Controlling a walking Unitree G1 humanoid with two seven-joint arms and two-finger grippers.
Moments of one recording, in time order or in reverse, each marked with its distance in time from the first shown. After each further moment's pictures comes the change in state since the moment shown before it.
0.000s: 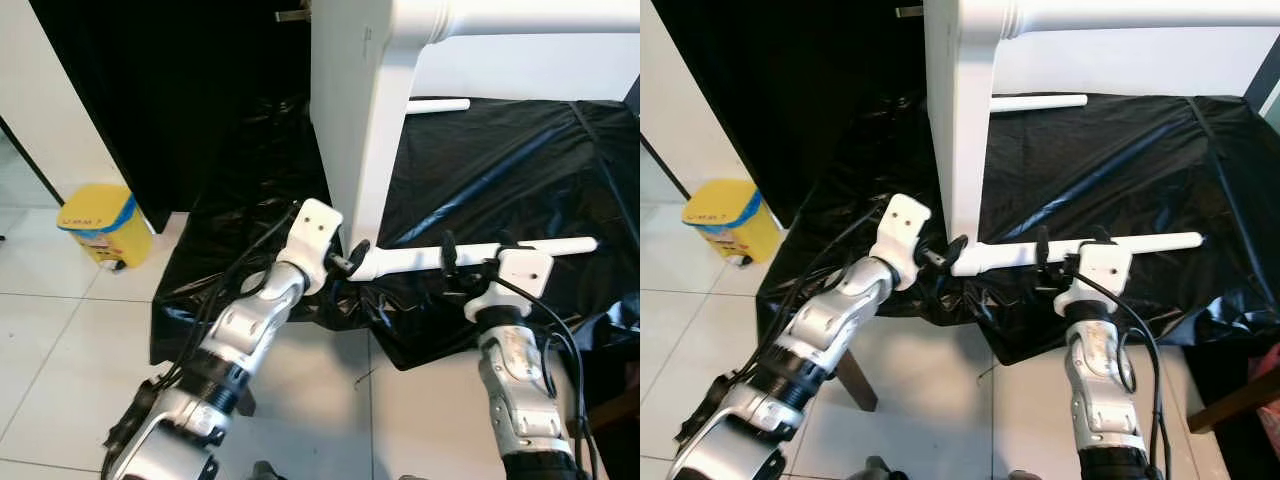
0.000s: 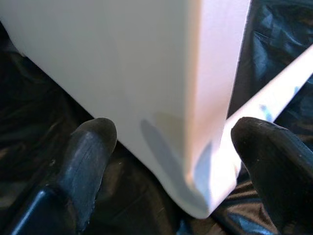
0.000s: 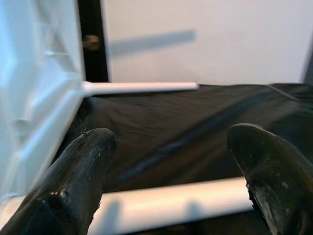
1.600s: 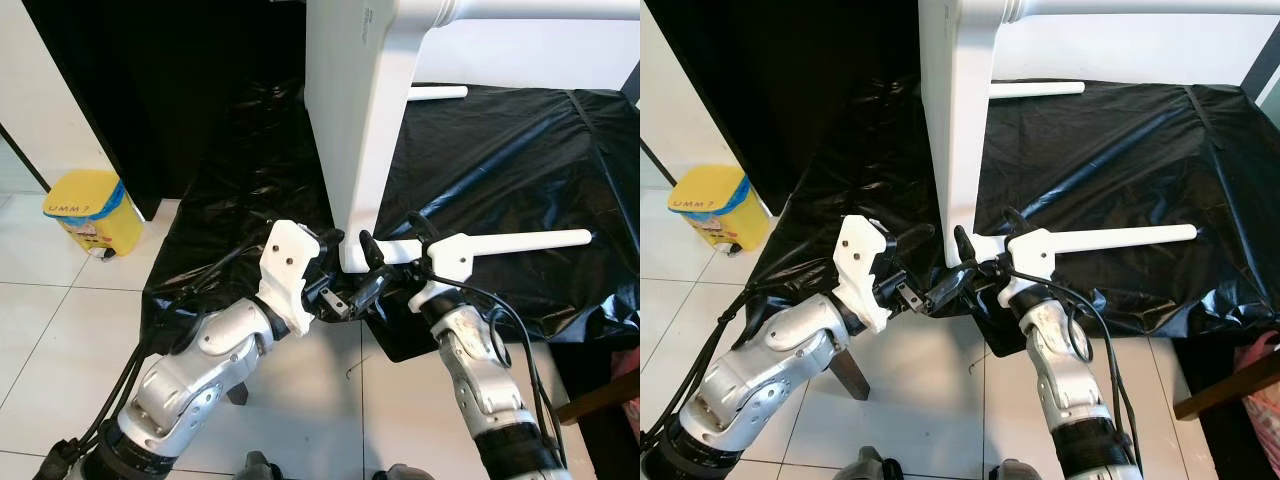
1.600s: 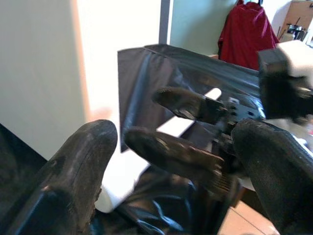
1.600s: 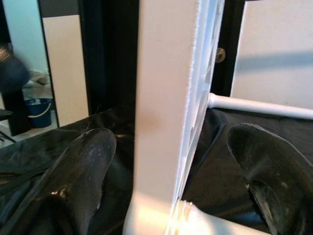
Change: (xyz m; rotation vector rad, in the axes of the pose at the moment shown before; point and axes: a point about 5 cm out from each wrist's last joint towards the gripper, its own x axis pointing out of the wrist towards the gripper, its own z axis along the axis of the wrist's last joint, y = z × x) left arm -0.093 -0.022 0.042 -0.065 -0.225 -0.232; right arm 0.005 0.074 0.012 0.105 -0.096 0.578
